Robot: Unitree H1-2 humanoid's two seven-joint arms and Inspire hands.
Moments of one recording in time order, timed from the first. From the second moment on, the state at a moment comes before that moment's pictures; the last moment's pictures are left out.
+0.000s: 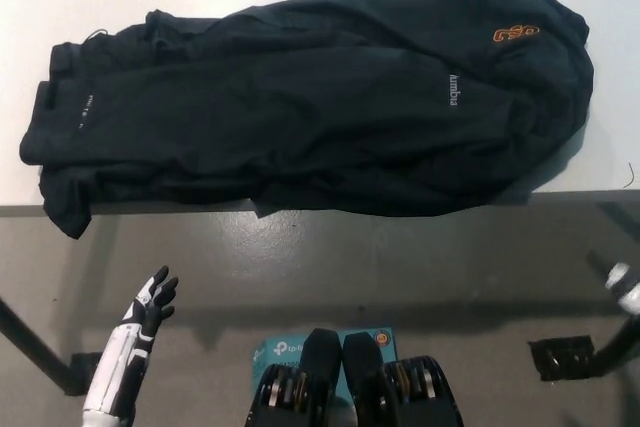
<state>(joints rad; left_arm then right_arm) 0.11 0.17 -0.01 -0.13 0.07 -0.05 -0.06 -0.04 -0.14 -0.19 -0.43 0.14 -0.17 0.02</state>
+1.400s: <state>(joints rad) 0.11 0.17 0.02 -0.15 0.07 -0.05 -0.06 -0.83 -0.32 -0.38 0.94 0.54 0.33 0.20</state>
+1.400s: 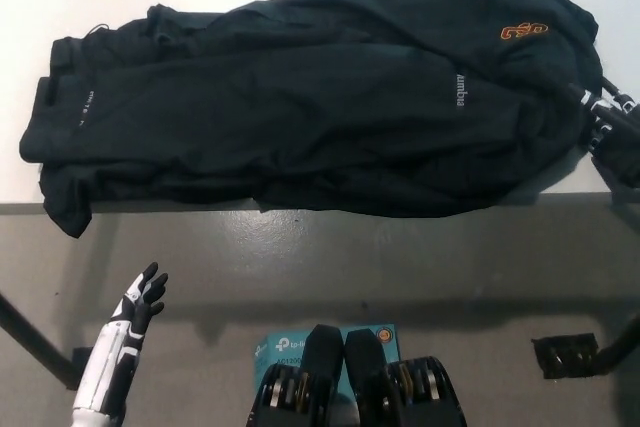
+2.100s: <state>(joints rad) 0.09 0.19 0.02 -0.15 0.08 -0.05 -0.06 -0.85 -0.32 -0.40 0.96 0.54 0.33 0.24</state>
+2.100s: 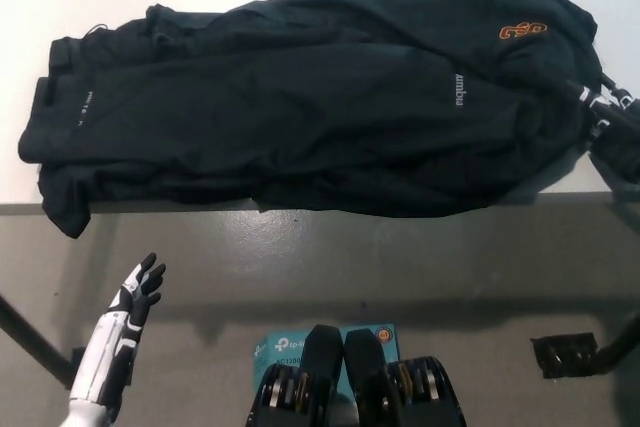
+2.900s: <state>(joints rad) 0.05 0.19 0.02 -0.16 0.09 -0.05 -0.07 -0.91 -0.21 -0.48 0.99 0.60 0.38 0.27</state>
